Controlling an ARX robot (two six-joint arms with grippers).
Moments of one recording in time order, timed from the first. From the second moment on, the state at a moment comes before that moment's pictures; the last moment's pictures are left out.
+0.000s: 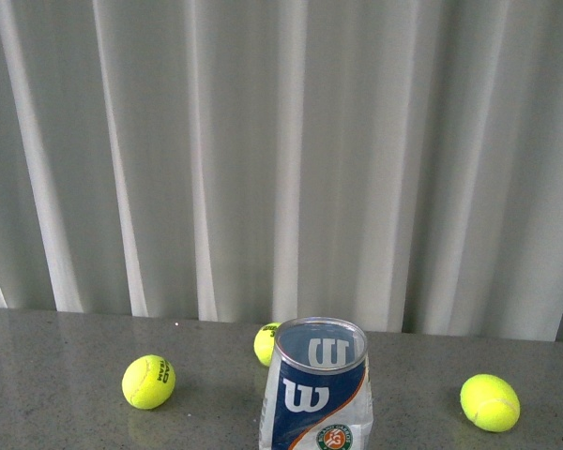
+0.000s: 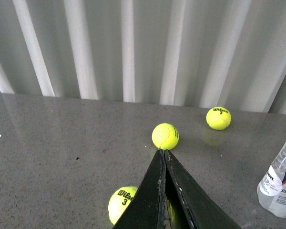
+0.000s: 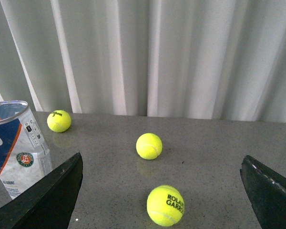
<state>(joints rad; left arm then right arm) 0.00 0.52 0.02 0.51 0.00 -0.01 0.00 0.00 0.00 0.00 0.00 0.00</state>
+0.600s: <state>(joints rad) 0.00 0.22 0.02 0.23 0.00 -0.01 0.00 0.00 0.00 0.00 0.00 0.00</state>
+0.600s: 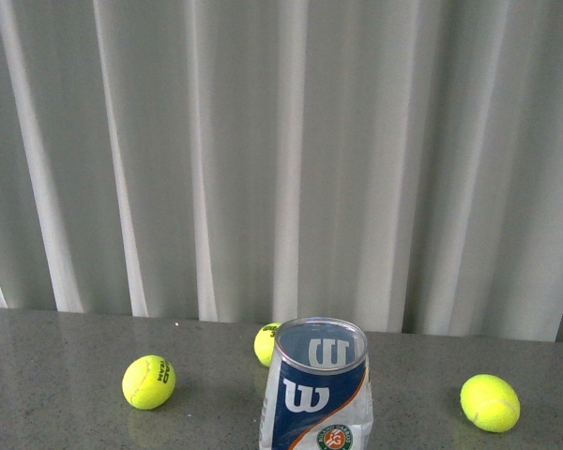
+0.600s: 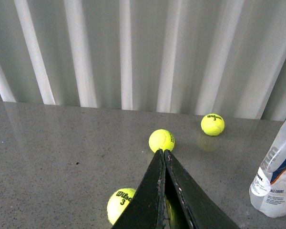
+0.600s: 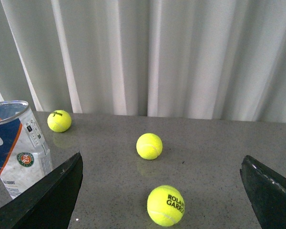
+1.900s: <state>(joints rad) 0.00 0.00 0.02 0.00 0.00 0.00 0.00 0.00 0.00 0.00 0.00 0.00</state>
